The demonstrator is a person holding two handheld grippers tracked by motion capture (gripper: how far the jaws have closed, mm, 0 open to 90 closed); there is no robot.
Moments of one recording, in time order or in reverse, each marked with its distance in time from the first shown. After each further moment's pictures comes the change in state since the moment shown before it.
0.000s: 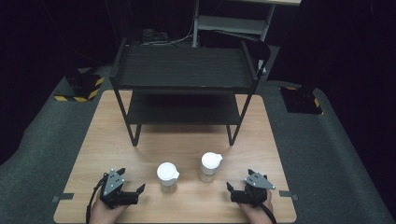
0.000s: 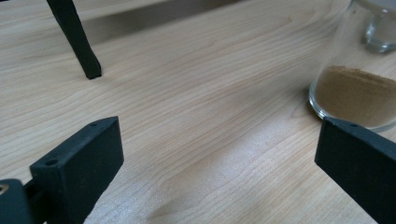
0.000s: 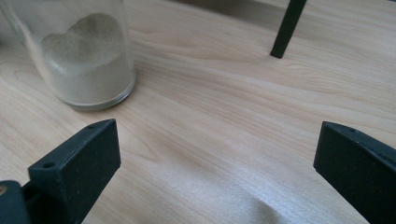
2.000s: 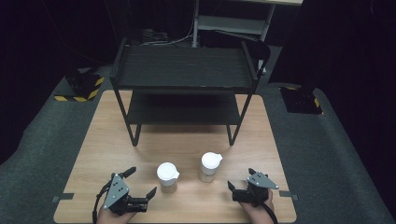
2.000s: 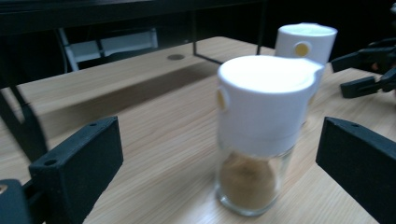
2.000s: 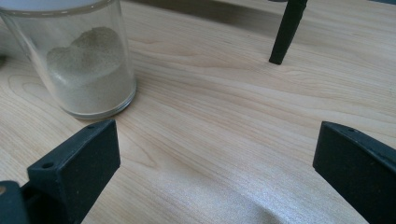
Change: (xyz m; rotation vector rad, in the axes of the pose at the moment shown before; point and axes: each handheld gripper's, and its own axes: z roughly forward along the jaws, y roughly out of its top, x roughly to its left) left arm -0.035 0.011 -0.020 -0.242 -0.115 0.042; right arm -0.008 -0.004 0.000 -0.029 0.025 0.020
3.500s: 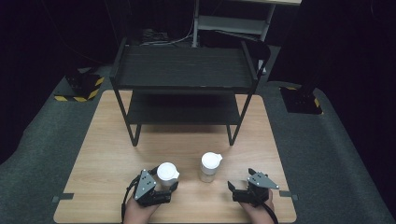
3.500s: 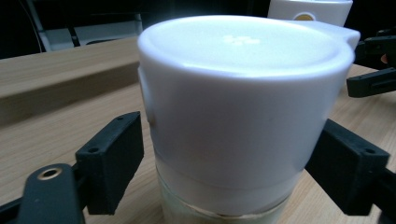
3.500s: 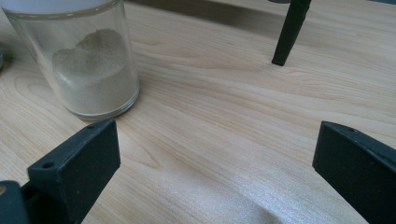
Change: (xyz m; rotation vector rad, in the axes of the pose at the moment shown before) left arm -0.019 -0.015 0.064 0.020 -0.026 -0.030; right arm -0.003 -0.001 0.000 -0.007 0.015 -0.001
